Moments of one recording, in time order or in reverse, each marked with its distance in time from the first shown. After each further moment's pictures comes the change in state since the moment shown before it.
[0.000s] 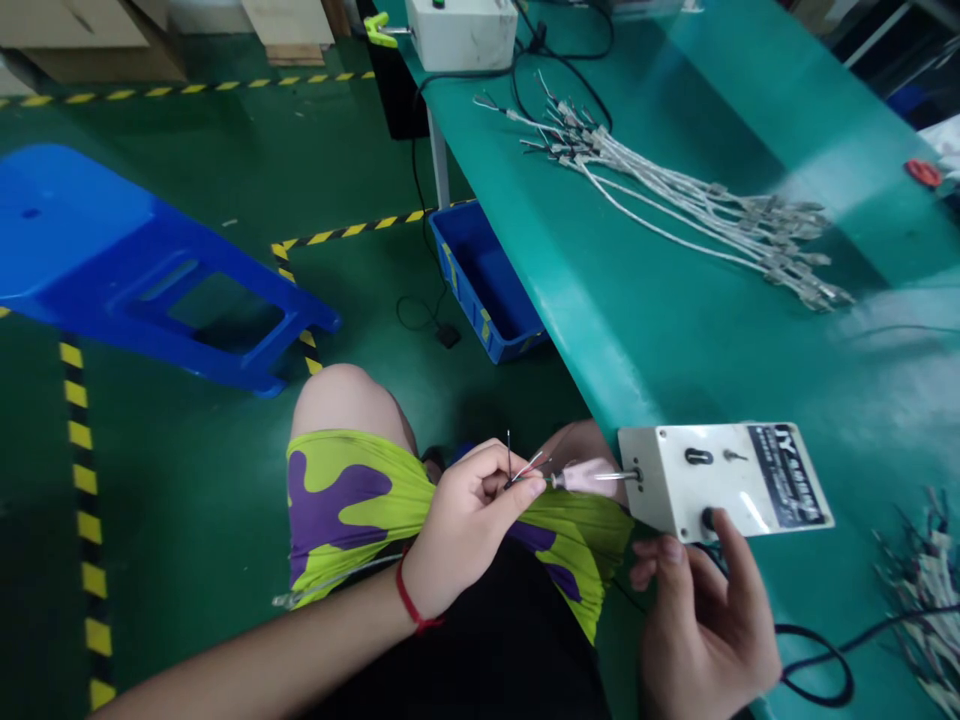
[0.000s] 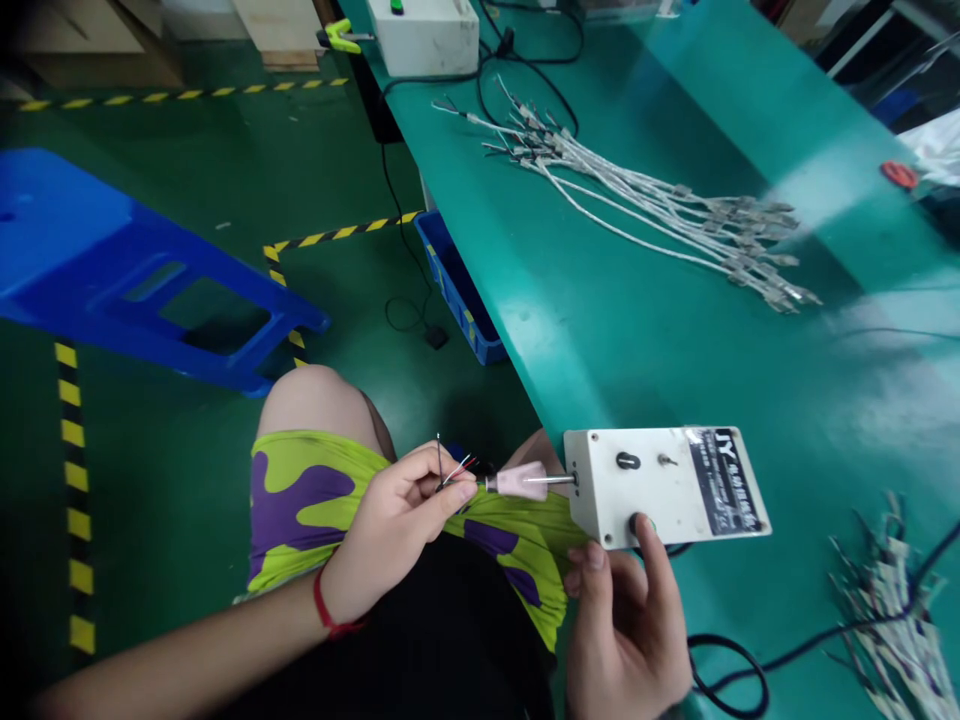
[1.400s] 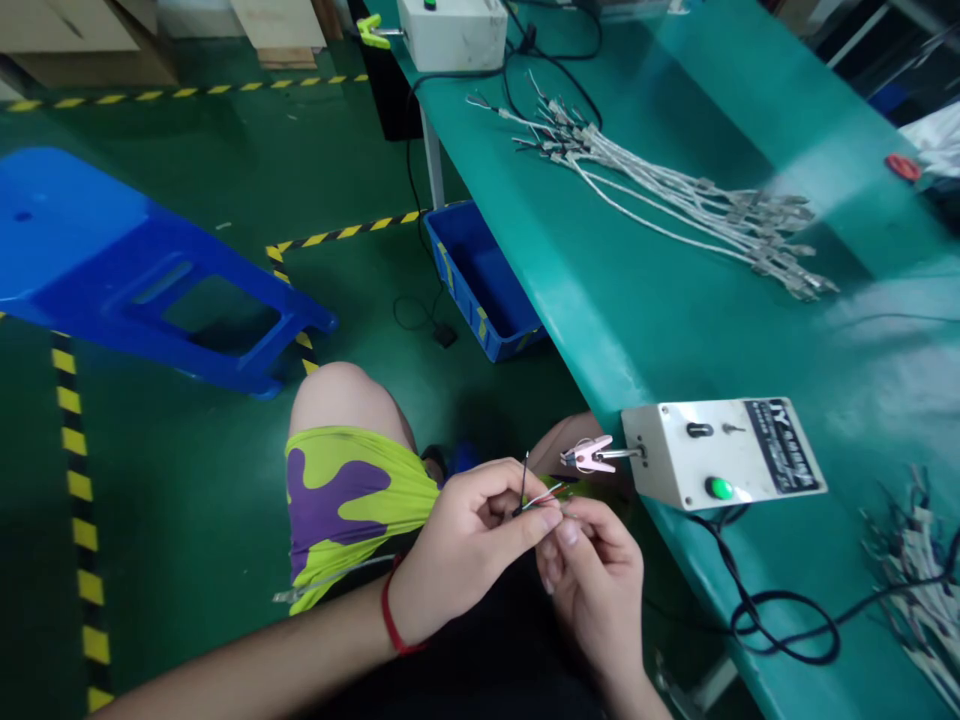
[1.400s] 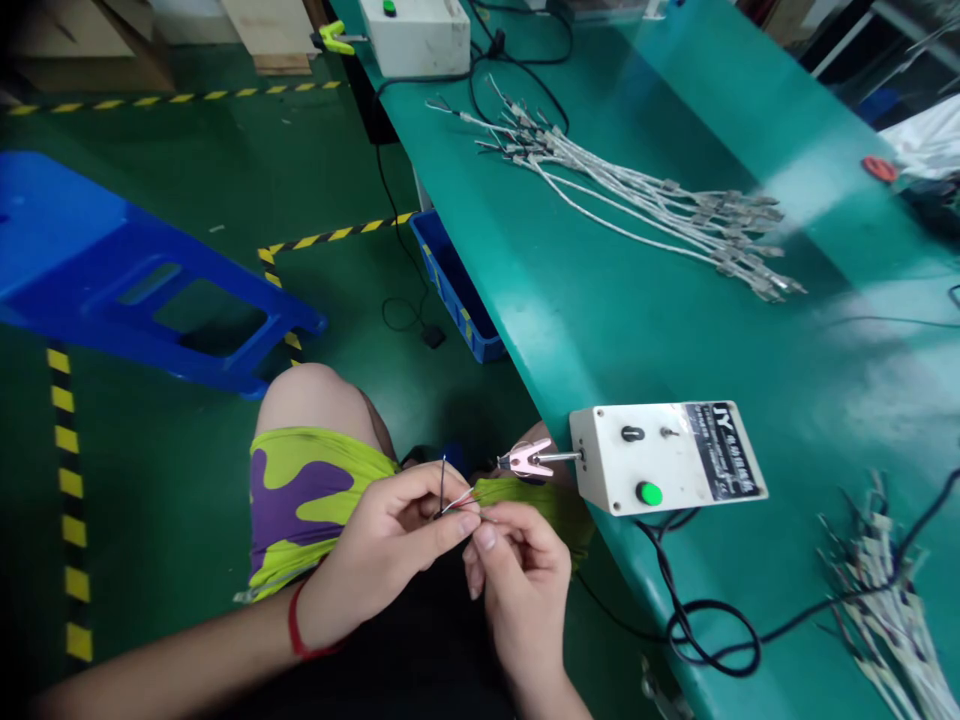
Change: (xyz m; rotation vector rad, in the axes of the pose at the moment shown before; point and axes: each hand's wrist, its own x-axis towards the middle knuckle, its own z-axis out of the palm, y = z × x) left_hand -0.027 0.006 -0.006 -0.047 -0.166 0.040; right_hand -0.043 0.015 0.019 0.607 -0.666 0.523
